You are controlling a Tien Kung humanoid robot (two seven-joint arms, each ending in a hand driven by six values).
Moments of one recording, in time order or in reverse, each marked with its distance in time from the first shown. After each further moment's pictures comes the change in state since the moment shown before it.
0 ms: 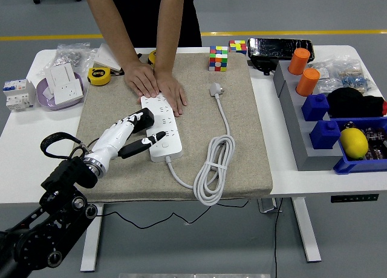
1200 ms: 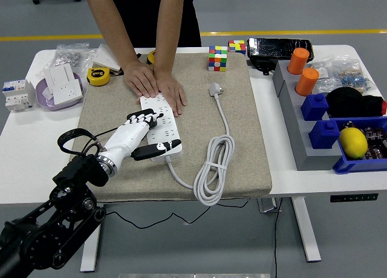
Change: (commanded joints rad) left arm -0.038 0.022 0.094 -0.043 0.058 -0.017 0.037; right arm -0.002 -0.006 -0.011 0.000 0.007 -0.001 -0.003
